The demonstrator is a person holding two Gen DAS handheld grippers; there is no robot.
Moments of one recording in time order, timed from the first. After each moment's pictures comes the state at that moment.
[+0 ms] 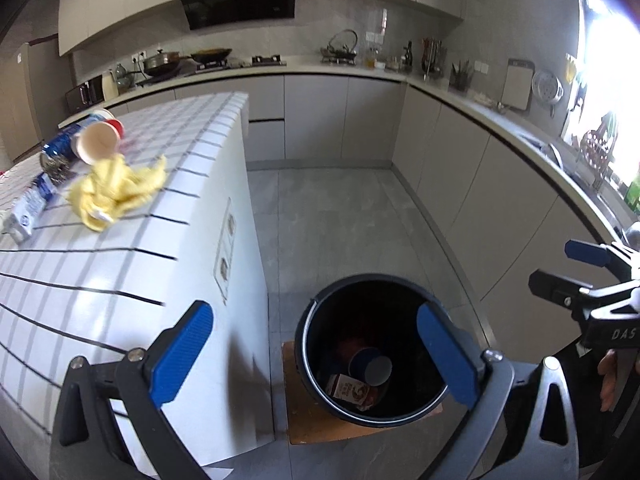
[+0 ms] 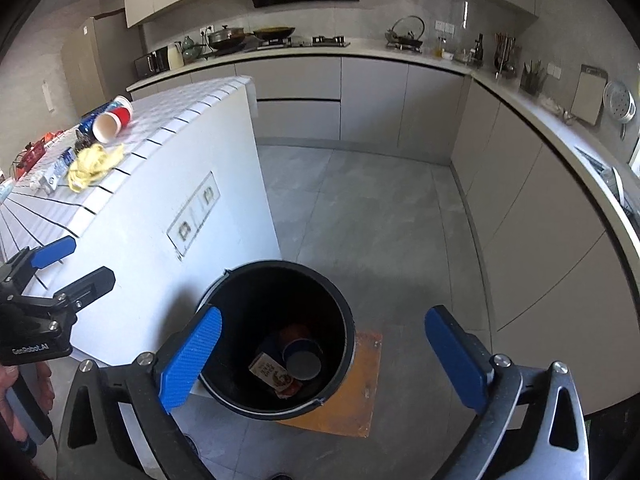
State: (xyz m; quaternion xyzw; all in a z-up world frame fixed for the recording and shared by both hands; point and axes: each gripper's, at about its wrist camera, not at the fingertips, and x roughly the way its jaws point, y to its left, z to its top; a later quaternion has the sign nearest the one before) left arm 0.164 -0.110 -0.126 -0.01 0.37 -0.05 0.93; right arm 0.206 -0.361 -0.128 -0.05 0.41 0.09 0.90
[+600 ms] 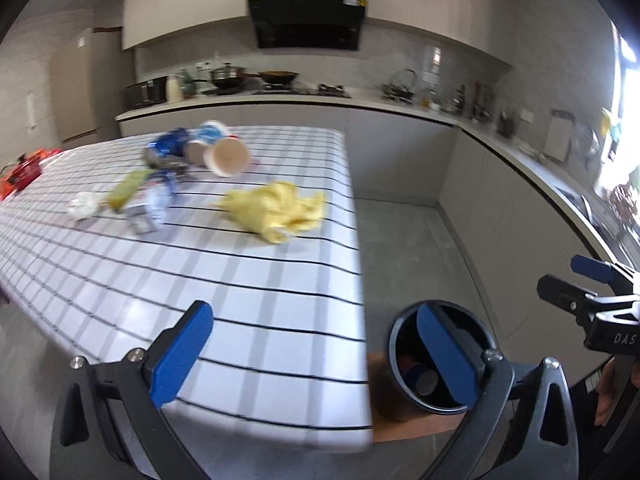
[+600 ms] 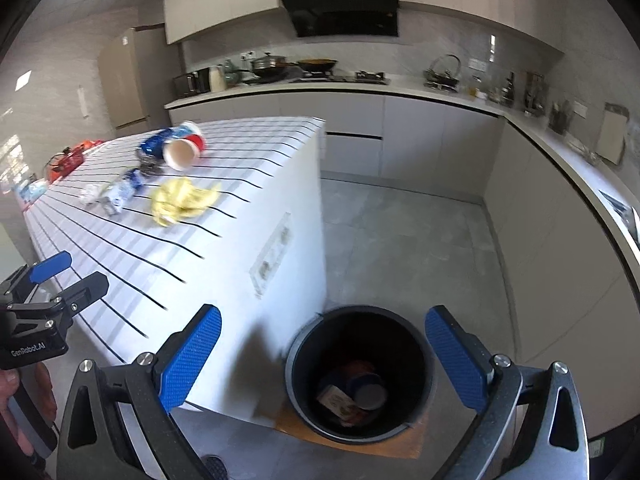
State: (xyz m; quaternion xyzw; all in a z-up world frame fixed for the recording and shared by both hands) left arm 0.118 0.022 -0.083 -0.05 0.33 0.04 0.94; right arm 0.177 -0.239 -0.076 -0.05 0.36 0.15 0.92
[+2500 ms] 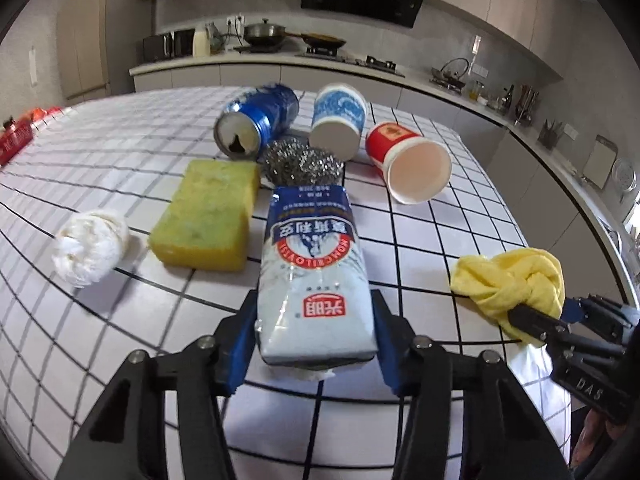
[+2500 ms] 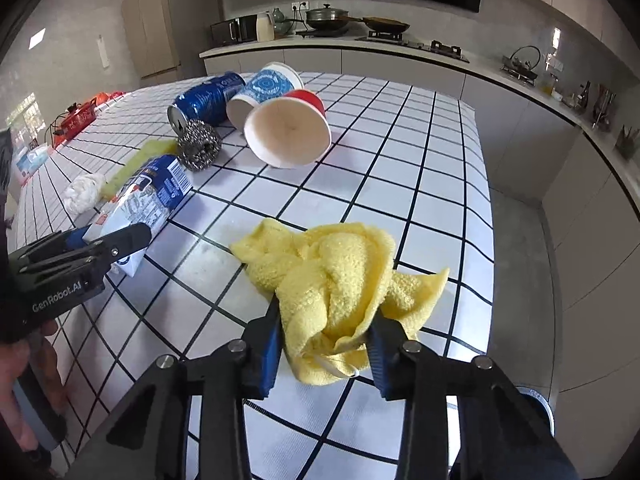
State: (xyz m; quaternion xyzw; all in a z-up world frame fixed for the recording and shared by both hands) left arm 0.252 0.233 -0.119 -0.08 0.38 0.04 0.92; right arm 0.323 0.039 -0.130 -0.09 0.43 0.20 0.88
